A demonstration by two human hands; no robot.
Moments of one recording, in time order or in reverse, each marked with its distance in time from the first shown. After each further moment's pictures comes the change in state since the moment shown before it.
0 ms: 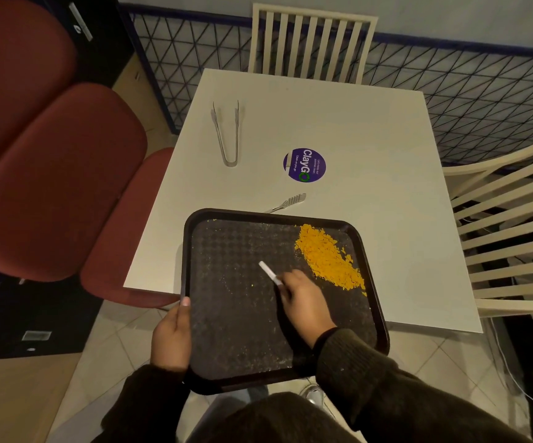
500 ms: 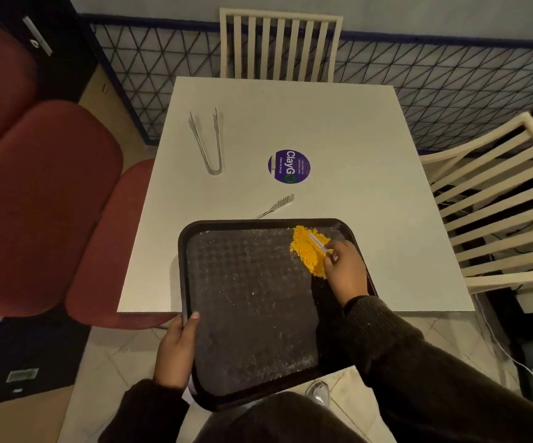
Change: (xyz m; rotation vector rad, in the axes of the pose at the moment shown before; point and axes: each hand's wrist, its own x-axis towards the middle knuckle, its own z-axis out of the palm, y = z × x) left_hand 0.015 0.007 -0.010 -0.047 -0.243 0.002; right_hand 0.039 0.051 -0.044 -0.039 0.271 0.384
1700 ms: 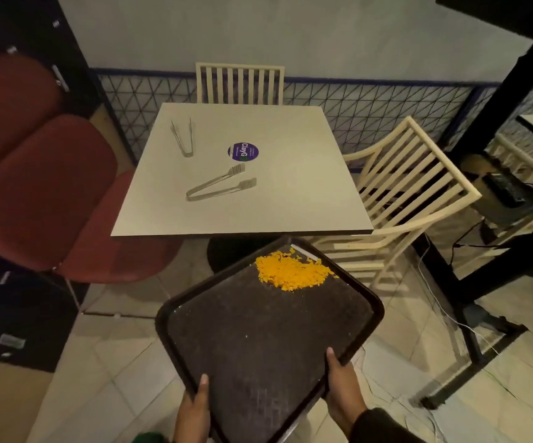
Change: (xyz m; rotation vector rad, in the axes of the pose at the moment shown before) left_hand -0.278 -0.237 0.045 -0.062 0.019 -0.208; right_hand -0.426 0.152 -0.058 1.216 -0.080 0.791
